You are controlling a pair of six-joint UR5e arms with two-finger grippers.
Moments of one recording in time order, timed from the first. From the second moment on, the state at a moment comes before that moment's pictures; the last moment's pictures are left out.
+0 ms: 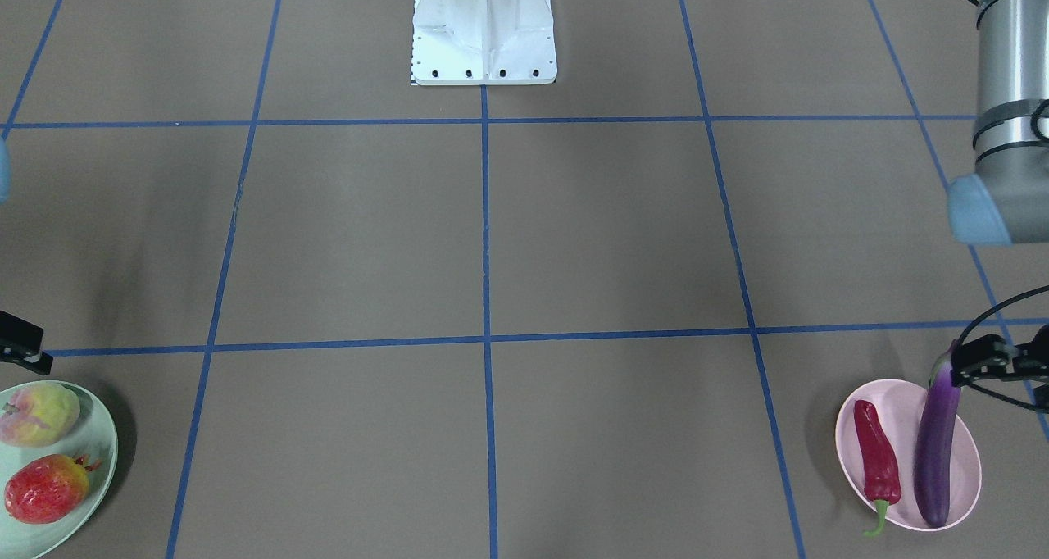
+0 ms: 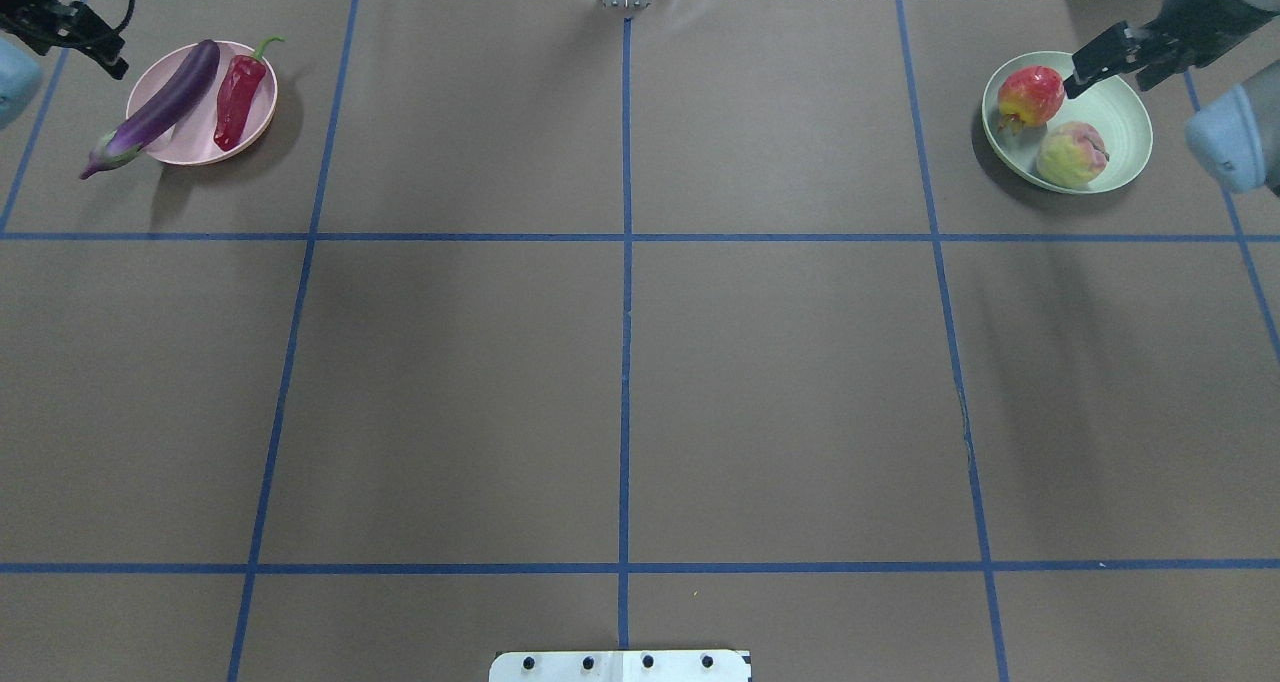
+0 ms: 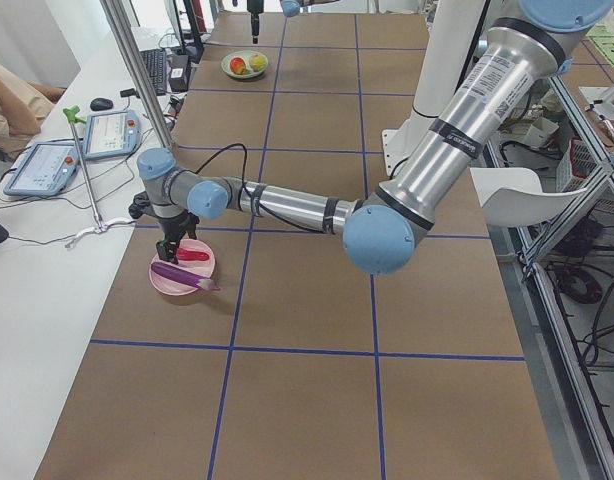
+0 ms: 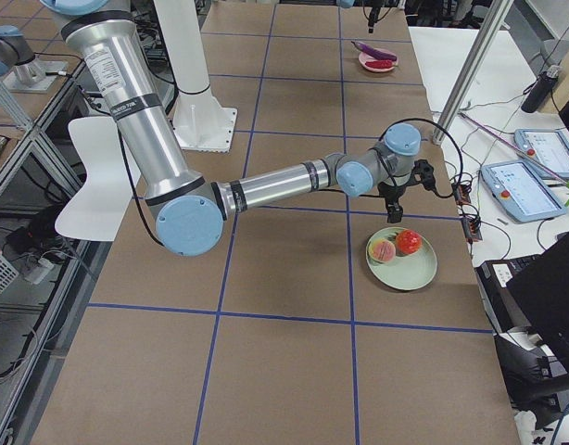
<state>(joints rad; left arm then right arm) -1.33 -2.09 -1.22 -1.77 -2.28 -0.13 1.30 -1.17 1.50 -1.42 2.33 0.34</state>
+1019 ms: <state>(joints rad) -1.58 -1.37 -1.85 -1.62 -2.34 -0.12 1.56 -1.50 1.73 -1.79 2.35 -0.17</state>
